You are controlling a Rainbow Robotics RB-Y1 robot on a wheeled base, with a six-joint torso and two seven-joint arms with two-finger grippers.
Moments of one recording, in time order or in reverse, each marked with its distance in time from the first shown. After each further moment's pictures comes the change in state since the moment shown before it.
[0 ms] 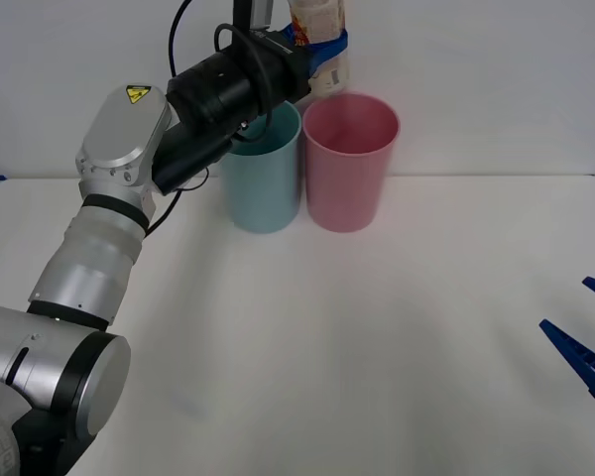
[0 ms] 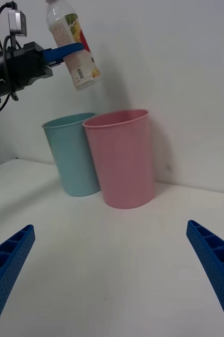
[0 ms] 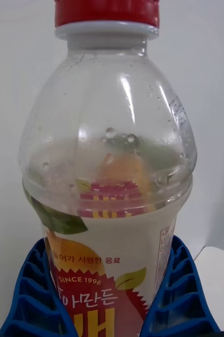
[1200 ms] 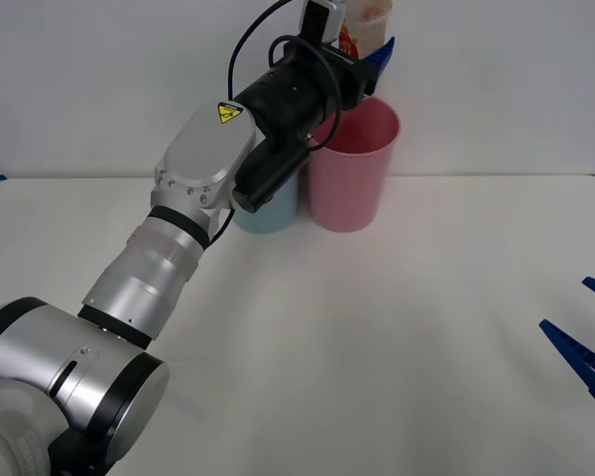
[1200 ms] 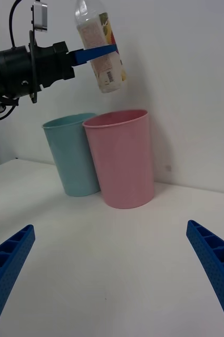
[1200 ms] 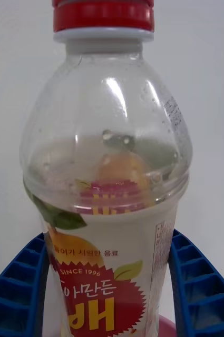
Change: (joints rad) right arm 0.000 0.000 0.000 0.000 0.000 0.000 0.000; left arm -0.018 -0.098 -0.188 0.003 -0.074 0.369 -0.030
